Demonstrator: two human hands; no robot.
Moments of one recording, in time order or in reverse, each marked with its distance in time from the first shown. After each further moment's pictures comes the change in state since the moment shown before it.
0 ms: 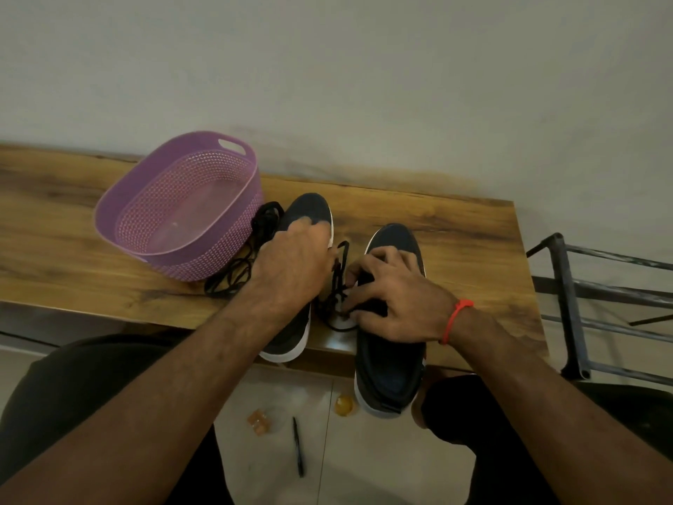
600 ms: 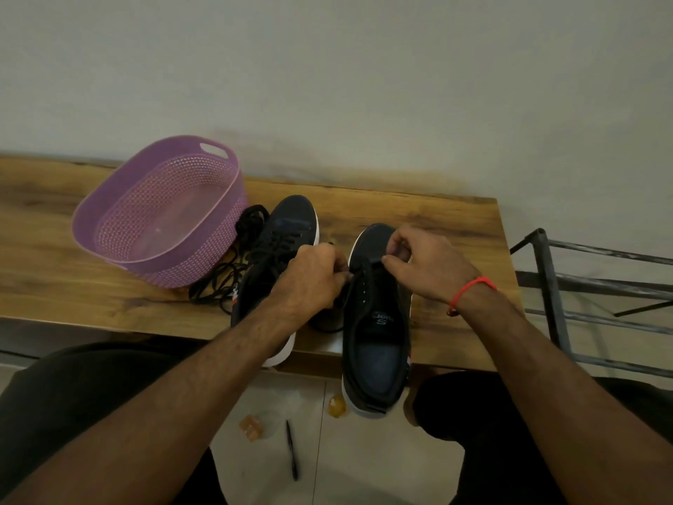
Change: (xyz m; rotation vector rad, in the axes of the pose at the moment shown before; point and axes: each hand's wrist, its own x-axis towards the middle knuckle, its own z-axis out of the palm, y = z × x) left_hand 0.010 0.022 0.036 -0.401 -0.256 -0.068; right_hand -0.005 0.040 -0.025 0.210 0.246 0.547
